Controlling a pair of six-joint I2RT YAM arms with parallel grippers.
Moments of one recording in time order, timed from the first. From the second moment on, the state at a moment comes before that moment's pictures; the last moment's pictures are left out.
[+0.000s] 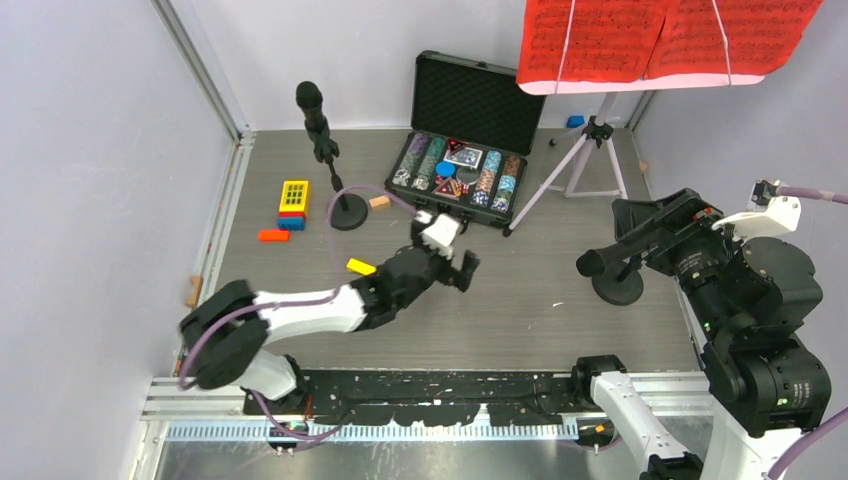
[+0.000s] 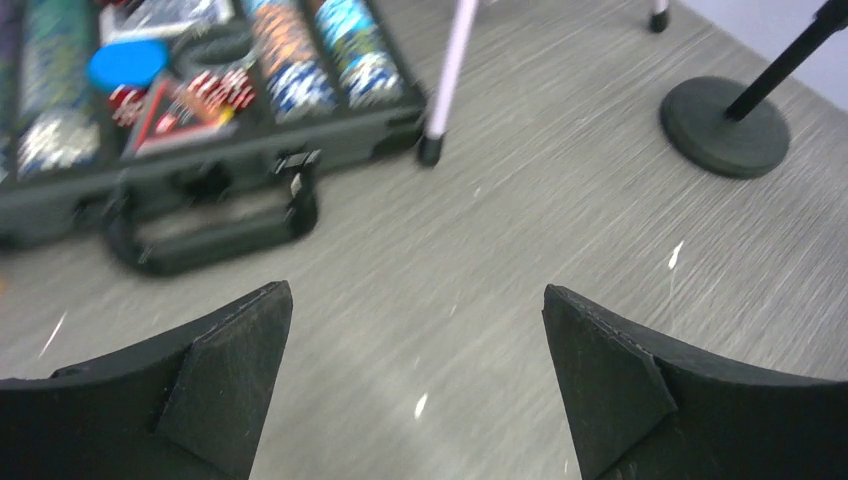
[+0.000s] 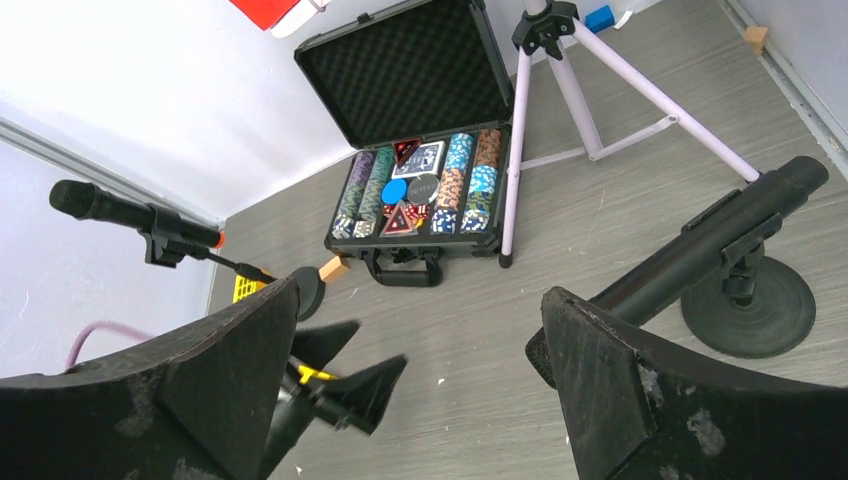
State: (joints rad) left arm -1.03 1.37 0.68 0.51 -0.35 -0.17; right arm 0.07 0.72 1.65 -1.08 0.08 0.56
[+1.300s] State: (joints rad) left arm -0.83 2.58 2.13 0.51 0.30 -0.15; right arm 0.09 0.71 1.69 -1.18 0.08 0.55
